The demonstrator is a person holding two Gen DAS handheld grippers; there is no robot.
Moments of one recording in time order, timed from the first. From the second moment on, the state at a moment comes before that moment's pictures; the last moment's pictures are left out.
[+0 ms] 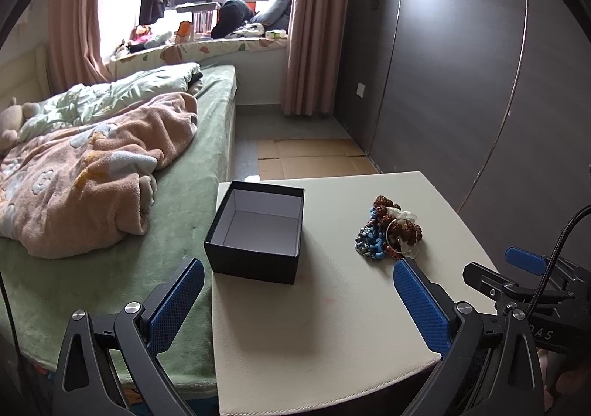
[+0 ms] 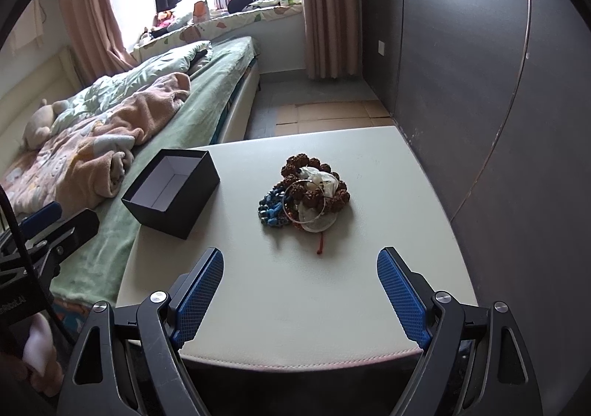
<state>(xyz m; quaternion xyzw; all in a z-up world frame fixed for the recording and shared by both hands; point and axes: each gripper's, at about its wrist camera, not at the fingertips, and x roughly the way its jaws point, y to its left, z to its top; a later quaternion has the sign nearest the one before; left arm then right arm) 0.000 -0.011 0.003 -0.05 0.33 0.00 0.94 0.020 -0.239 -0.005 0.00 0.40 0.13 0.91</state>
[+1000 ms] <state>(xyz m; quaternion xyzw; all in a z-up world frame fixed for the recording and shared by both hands) -0.001 -0.013 0.004 -0.05 0.33 0.00 0.94 0.024 -0.241 -0.003 0.01 0.40 0.12 0.91</state>
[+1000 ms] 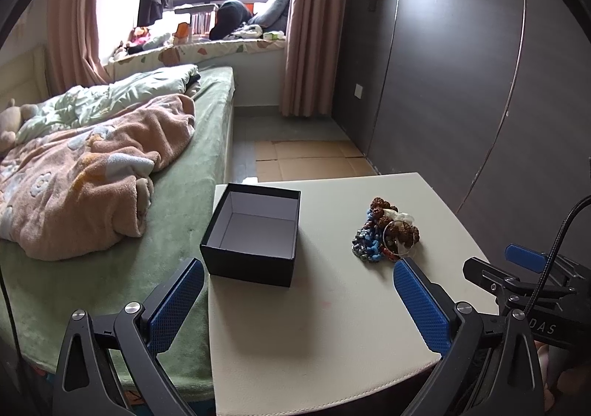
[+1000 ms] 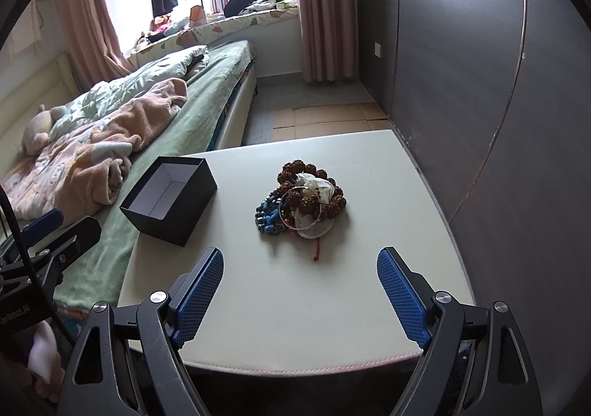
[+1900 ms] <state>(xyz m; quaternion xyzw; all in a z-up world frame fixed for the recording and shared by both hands) 0.046 -0.050 -0.003 -0.09 0.32 -0.06 0.94 0.053 -0.312 -0.001 0.12 0.41 0.10 0.90</state>
